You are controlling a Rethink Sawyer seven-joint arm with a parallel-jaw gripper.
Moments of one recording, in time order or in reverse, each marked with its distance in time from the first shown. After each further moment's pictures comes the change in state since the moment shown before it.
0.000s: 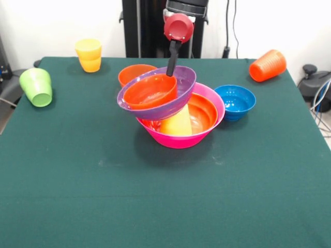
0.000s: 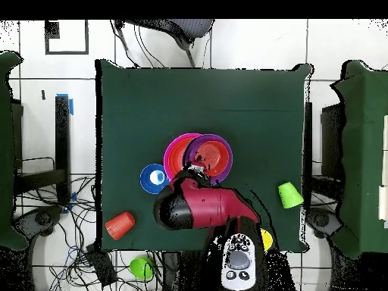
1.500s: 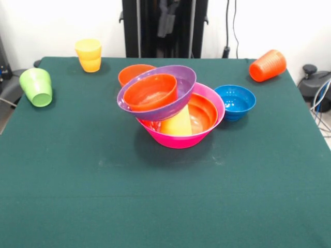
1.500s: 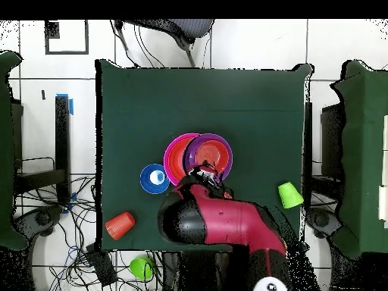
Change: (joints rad) arm -0.163 -0.248 0.130 0.105 0.046 0.169 0.000
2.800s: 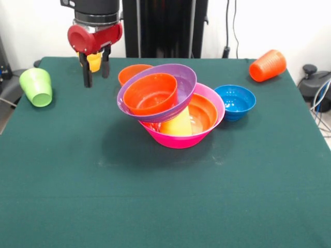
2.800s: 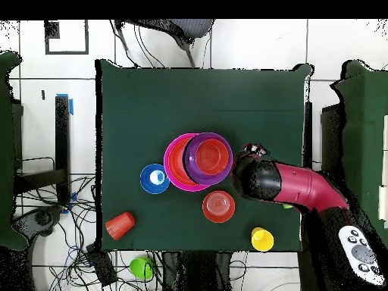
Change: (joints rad) arm -0.356 0.265 0.209 -0.230 -0.061 0.124 0.000
